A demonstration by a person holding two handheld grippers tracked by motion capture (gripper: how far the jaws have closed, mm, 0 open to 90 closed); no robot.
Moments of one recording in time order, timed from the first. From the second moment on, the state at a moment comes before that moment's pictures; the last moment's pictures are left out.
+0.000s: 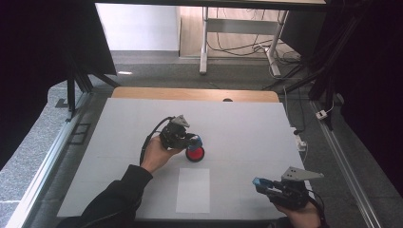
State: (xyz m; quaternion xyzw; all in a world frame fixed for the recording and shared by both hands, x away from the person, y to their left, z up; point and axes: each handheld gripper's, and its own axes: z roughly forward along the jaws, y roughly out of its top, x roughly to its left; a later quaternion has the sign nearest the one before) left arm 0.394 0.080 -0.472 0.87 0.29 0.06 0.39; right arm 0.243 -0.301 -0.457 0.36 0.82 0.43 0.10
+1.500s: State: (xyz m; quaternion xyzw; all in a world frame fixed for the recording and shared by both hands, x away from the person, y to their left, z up) left arm 0.393 0.061 -0.484 0.89 0.30 0.08 0.32; right arm 0.242 -0.300 -0.458 0.36 0.82 0.43 0.10
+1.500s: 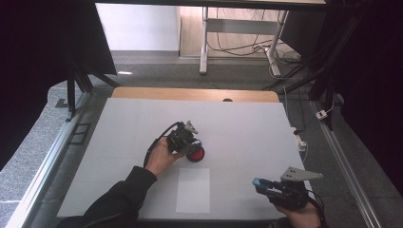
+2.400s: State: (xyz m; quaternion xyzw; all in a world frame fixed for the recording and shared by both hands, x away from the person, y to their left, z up) left arm 0.385 0.054 -0.482 0.90 0.29 0.12 0.31; right arm 0.242 -0.300 -0.458 0.36 0.82 0.43 0.10
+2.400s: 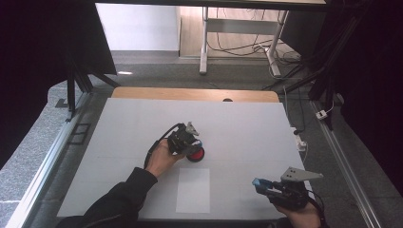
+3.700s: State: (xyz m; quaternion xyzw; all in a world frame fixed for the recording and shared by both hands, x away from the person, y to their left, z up) left arm 0.381 0.047 -0.482 0.91 0.28 0.11 0.30; right arm 0.241 -0.301 -0.458 0.36 0.82 0.43 0.09
